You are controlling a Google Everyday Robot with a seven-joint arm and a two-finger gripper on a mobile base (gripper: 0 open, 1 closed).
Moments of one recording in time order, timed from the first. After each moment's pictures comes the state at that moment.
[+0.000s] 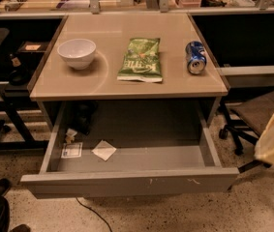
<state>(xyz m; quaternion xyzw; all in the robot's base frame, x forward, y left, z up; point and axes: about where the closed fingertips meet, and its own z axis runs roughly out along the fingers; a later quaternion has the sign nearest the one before) 0.342 -0.228 0.913 -0.57 0.81 -0.01 0.09</state>
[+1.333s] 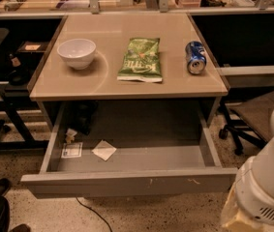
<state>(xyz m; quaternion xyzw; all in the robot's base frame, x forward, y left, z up) 0.269 -0.193 0.779 -0.57 0.82 0.09 0.01</state>
